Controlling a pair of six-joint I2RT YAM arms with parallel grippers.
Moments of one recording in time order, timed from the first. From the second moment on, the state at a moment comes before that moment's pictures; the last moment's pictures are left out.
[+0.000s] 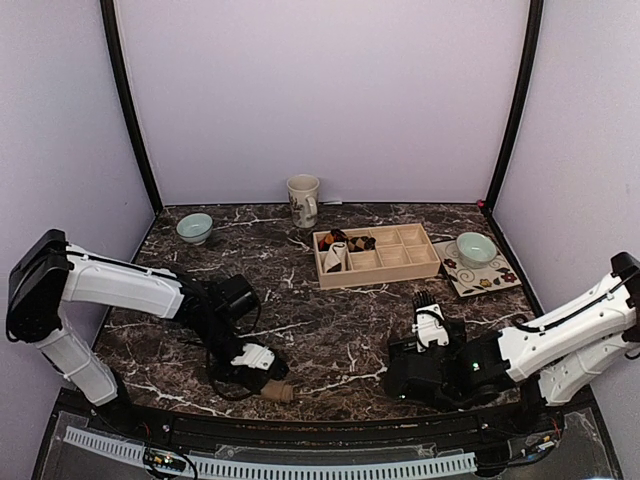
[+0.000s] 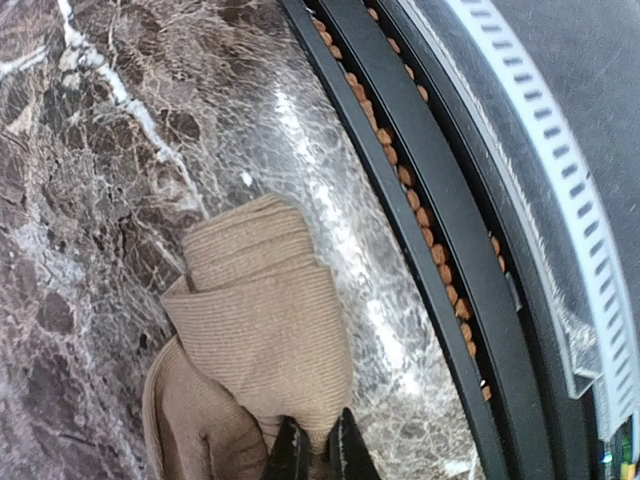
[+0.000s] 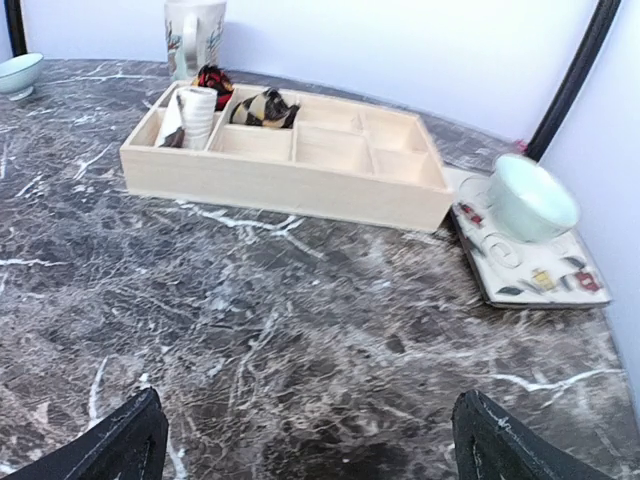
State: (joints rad) left arm -0.87 1.55 0.78 -0.62 0.55 1.00; right arm 1.48 1.34 0.61 -0.37 1.16 0.91
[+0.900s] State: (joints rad) left arm -0.67 1.87 1.01 -0.88 0.84 0.99; right arm 1.54 1.65 0.84 0.04 0.74 0.07
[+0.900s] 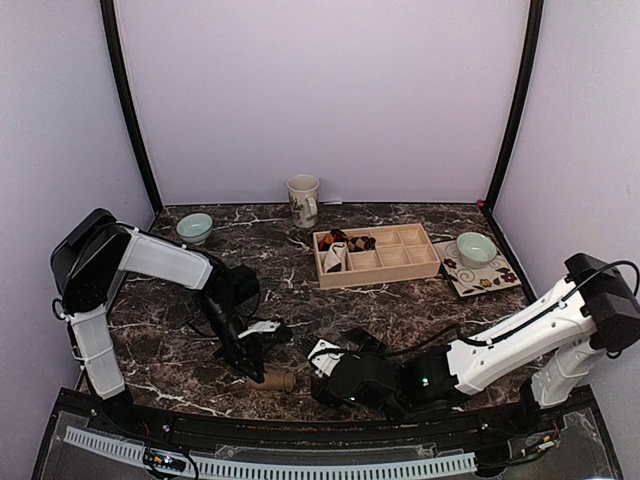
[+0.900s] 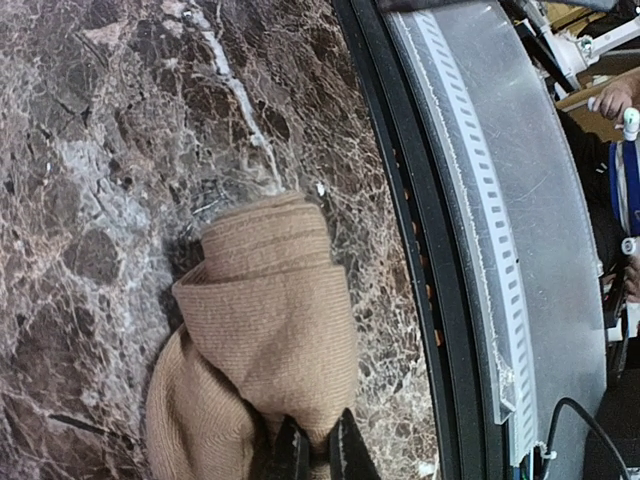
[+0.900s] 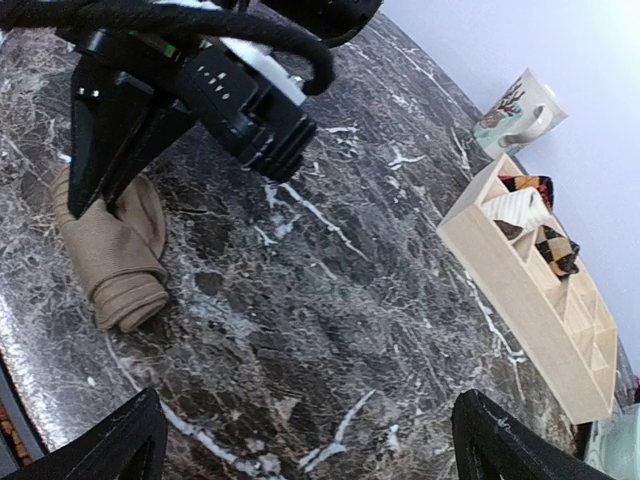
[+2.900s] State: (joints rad) left arm -0.60 1.88 1.03 -0.91 0.82 0.90; right arm 1.36 2.08 1.02 0.49 0.03 -0.07
